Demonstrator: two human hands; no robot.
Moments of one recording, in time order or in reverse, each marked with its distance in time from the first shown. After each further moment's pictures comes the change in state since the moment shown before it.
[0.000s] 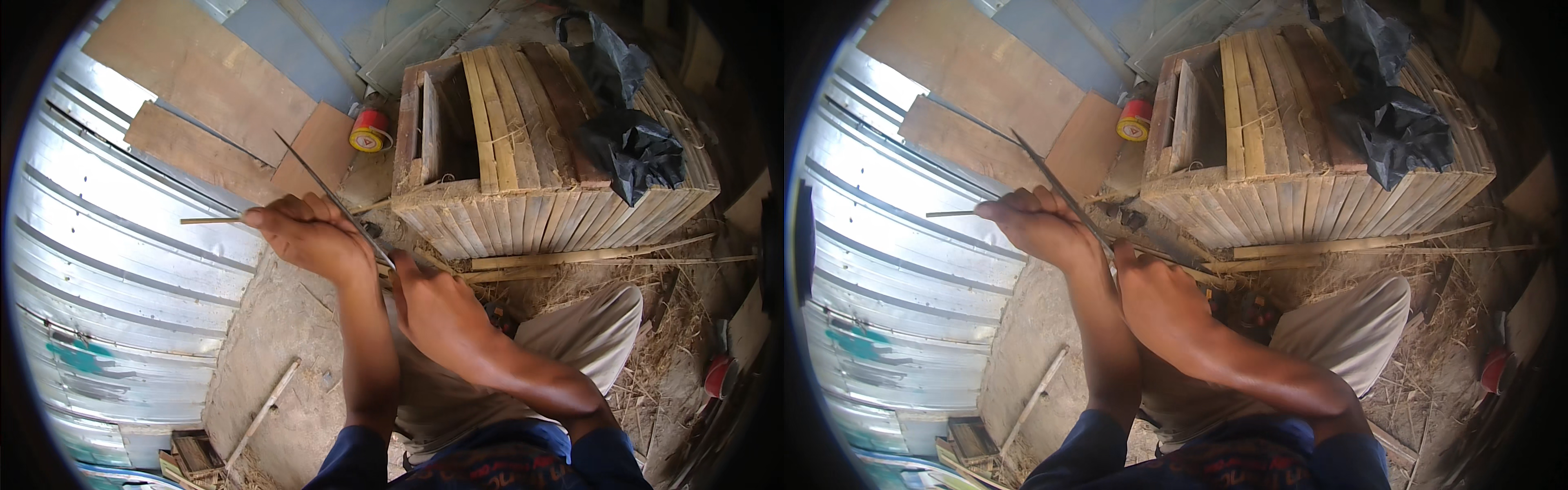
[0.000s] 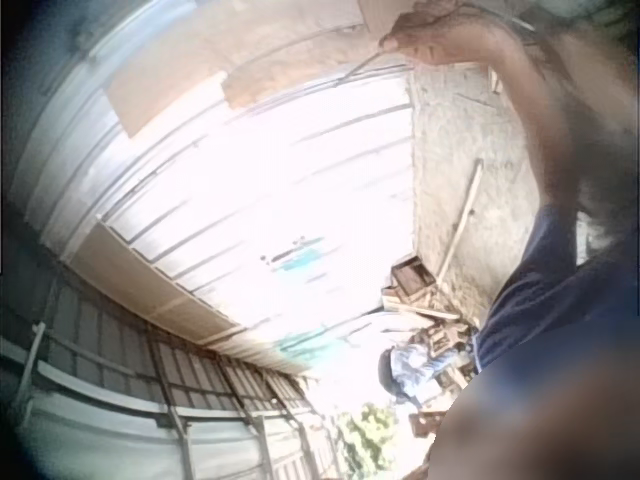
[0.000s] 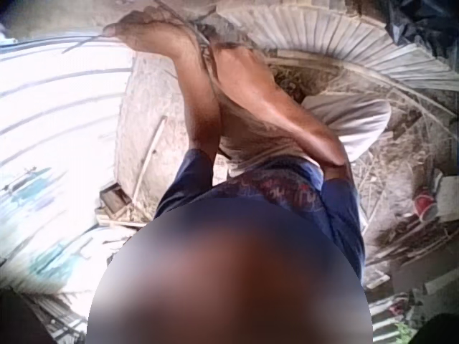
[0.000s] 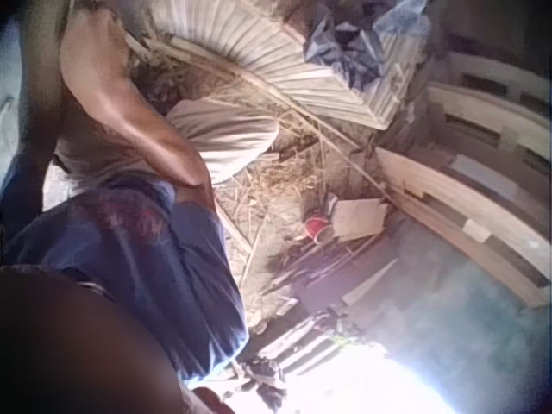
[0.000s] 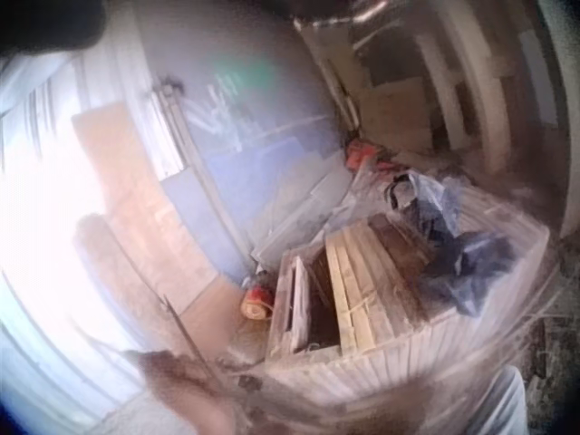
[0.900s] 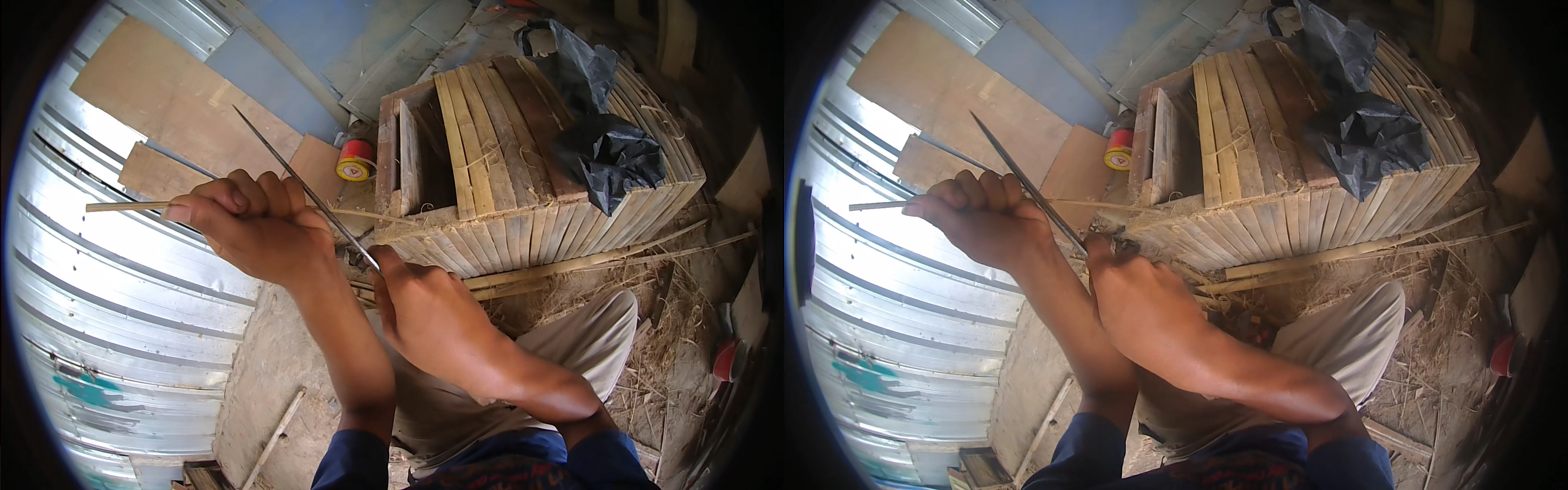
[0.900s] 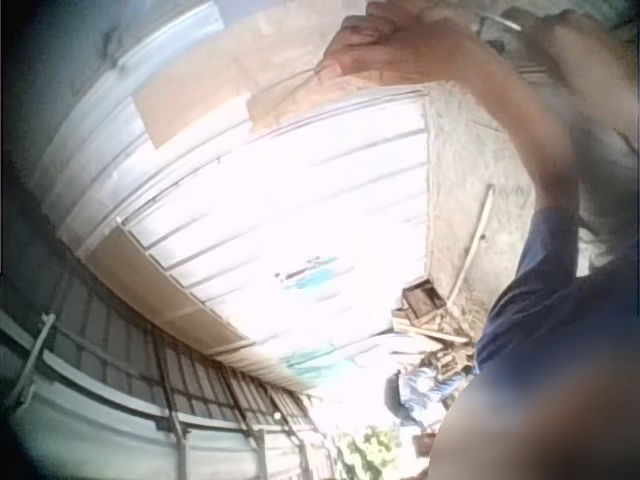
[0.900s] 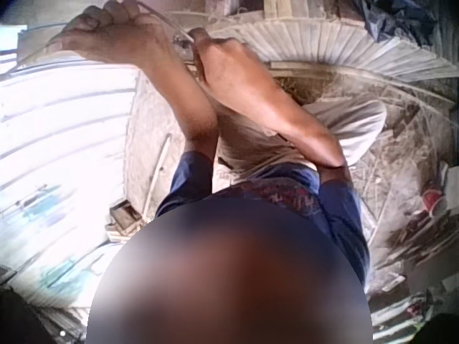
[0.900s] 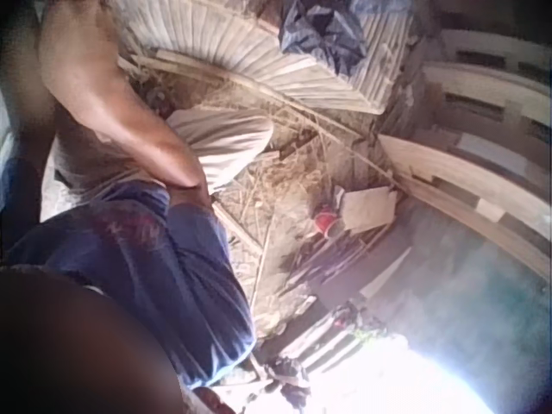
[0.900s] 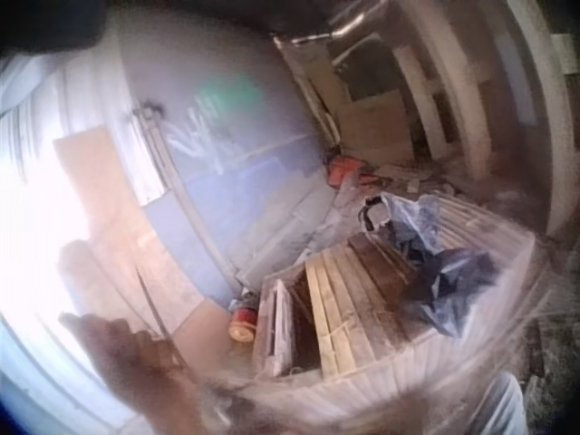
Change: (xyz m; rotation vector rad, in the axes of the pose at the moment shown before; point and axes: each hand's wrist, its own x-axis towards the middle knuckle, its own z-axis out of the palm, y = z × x) left_hand 0.011 0.030 0.074 -0.230 -0.298 0.123; right_hand 0.019 -0.009 -0.050 0.141 0.217 -0.121
